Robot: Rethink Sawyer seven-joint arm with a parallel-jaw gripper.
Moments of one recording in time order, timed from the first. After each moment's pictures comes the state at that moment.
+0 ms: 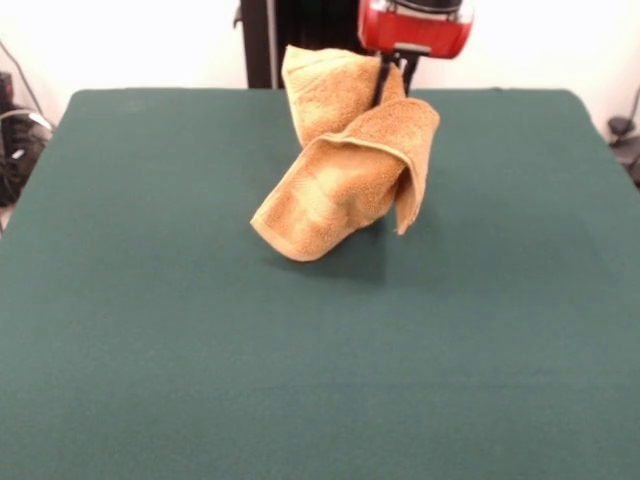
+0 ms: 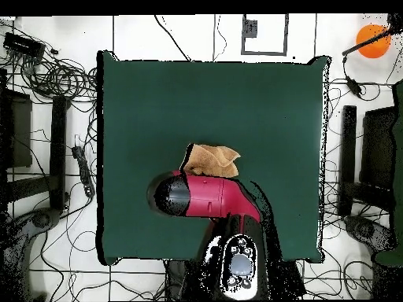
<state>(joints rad) 0.02 -0.70 -0.16 1.76 -0.07 0.51 1.70</state>
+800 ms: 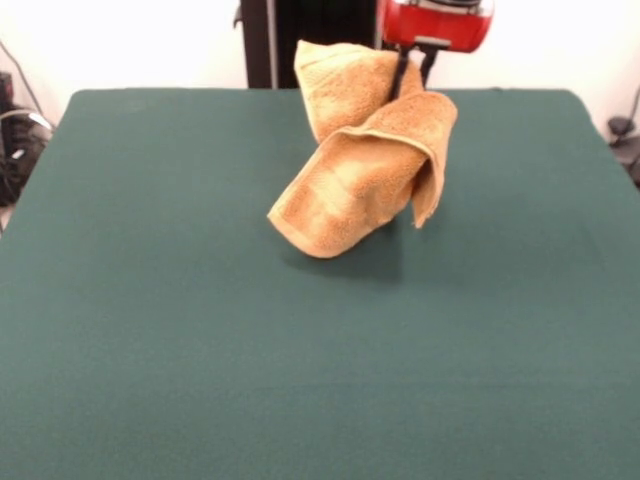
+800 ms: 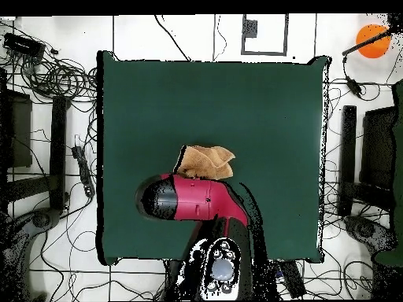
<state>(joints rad) 0.09 -0.69 -0.19 1.76 -0.05 0.51 1.70</state>
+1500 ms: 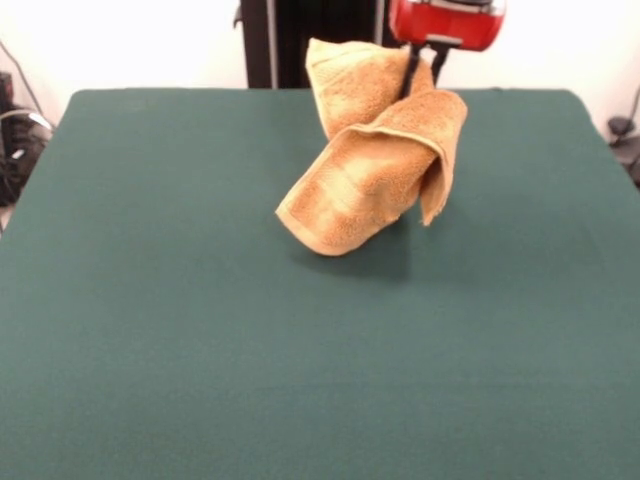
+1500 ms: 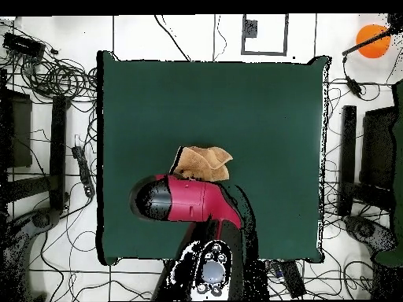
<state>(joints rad) 0.13 -0.68 -0.22 1.76 -0.01 0.51 1.70</state>
